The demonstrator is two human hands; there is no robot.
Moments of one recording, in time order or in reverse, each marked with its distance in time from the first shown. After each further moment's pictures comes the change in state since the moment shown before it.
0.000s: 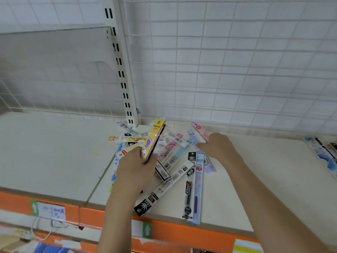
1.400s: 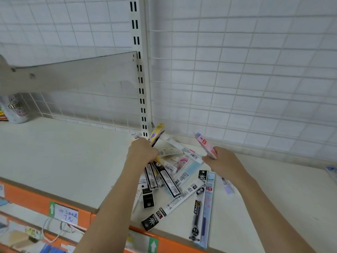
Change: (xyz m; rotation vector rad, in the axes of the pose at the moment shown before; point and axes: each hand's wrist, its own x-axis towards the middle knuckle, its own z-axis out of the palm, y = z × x) left_hand 0.105 -0.008 0.001 0.223 -0.052 -0.187; right_hand 0.003 -0.004 0.001 0.116 -0.006 -0.250
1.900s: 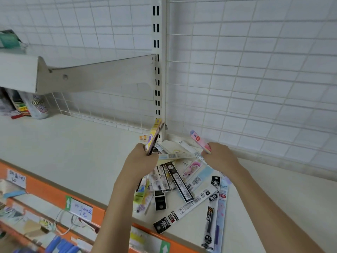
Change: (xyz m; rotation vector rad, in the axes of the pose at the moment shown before) left_hand -0.051 -0.029 -0.033 -0.426 -0.010 0.012; right_hand 0.031 -0.047 0.016 -0.253 -0.065 -0.104
